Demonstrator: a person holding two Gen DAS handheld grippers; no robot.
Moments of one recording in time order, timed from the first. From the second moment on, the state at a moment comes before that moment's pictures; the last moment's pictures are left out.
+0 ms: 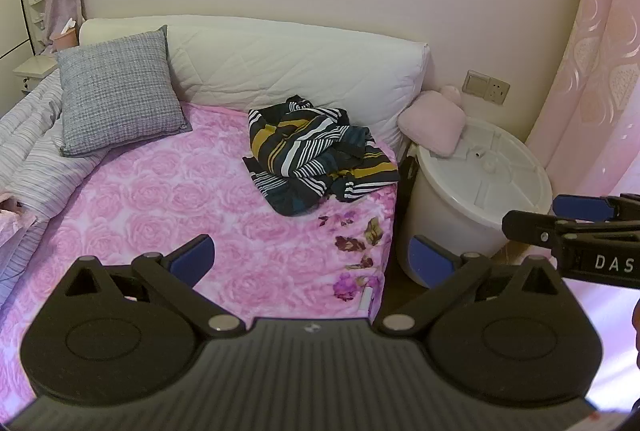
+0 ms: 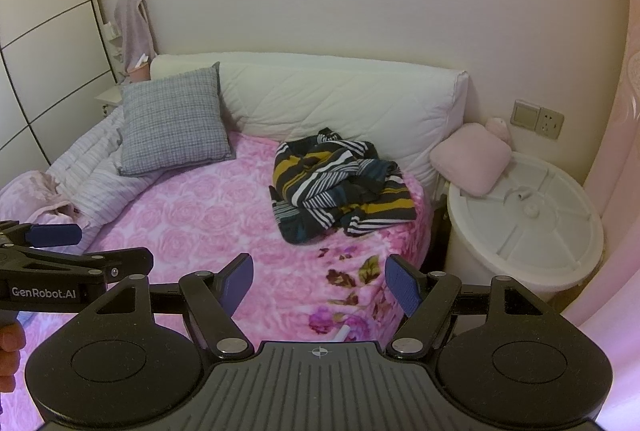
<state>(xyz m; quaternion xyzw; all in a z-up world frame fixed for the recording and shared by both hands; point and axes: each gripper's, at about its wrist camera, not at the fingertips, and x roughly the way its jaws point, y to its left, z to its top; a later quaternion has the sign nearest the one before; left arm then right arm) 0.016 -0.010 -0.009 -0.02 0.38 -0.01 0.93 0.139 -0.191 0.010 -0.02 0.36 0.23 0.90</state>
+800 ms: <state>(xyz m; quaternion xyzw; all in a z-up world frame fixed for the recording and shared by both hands) 0.030 0.008 -0.016 -0.01 0.38 -0.02 0.93 0.147 -0.174 0.003 -0.02 0.37 0.23 0.90</state>
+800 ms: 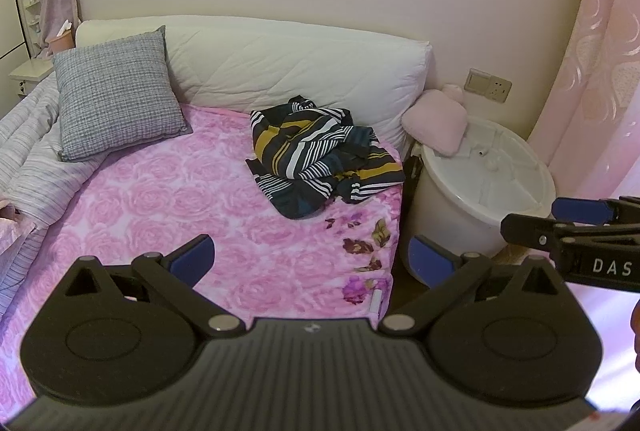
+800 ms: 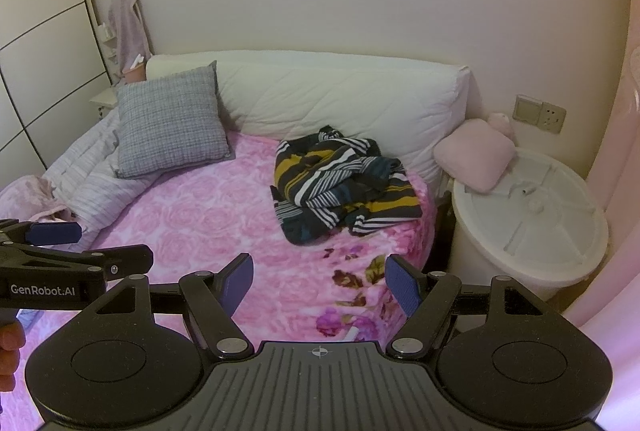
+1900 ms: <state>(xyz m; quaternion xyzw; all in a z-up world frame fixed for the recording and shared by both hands) 0.116 0.037 -0.061 -0.03 0.44 -0.01 0.90 0.225 -0.150 -0.039 -0.02 0.42 0.22 0.88</state>
